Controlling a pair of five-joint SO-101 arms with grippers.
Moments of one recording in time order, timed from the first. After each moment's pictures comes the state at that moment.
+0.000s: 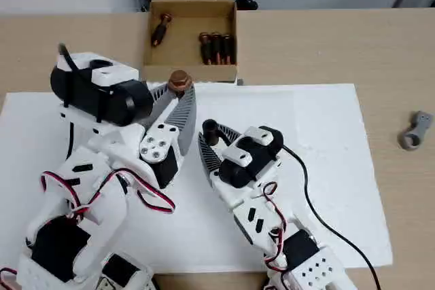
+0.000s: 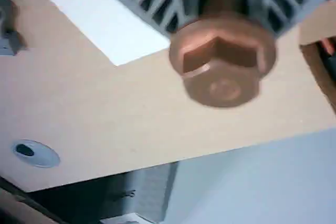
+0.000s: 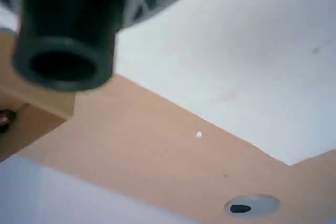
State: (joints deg) left arm 27.0 -61.3 26.9 57.4 14.9; right arm -36.7 -83.6 88.4 8.4 -2.6
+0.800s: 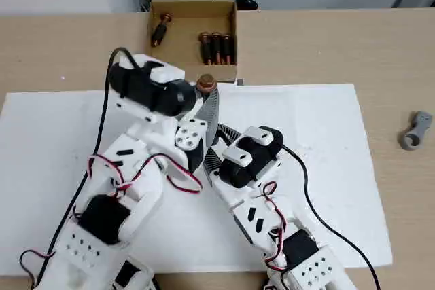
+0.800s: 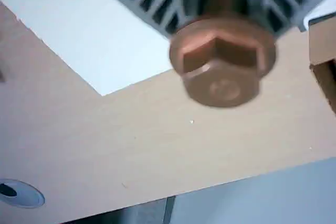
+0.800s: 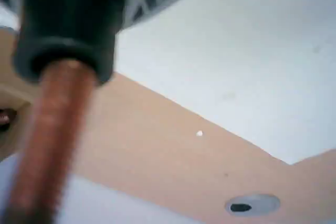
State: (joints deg) left arm 28.0 -56.8 44.6 37.7 12.3; right arm -36.8 -83.6 88.4 8.2 -2.6
